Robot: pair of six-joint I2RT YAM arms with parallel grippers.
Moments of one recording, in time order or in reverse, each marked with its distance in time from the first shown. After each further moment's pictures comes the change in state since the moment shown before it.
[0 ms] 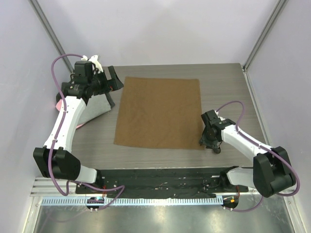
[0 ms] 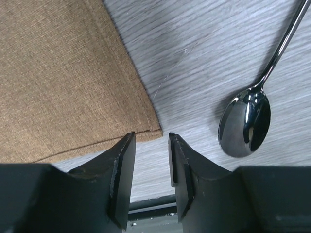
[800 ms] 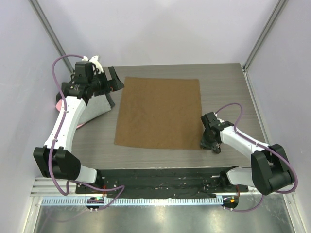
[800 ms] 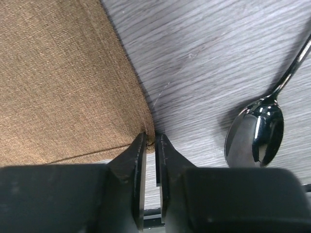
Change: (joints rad) left arm 0.000 0.002 -0.008 0.002 0.015 -0.014; right arm -0.008 0.032 -0.059 0.086 -0.019 -0.014
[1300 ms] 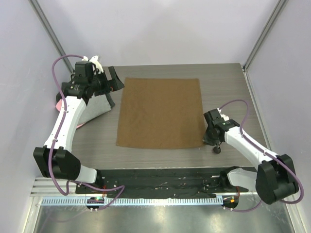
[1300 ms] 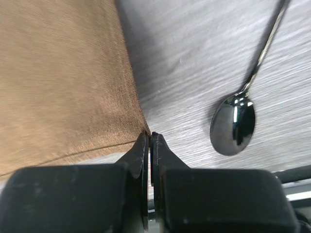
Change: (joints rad) left arm 0.000 0.000 0.000 0.001 0.004 -0.004; right arm -0.010 -0.088 0.050 -0.082 0.041 -0.010
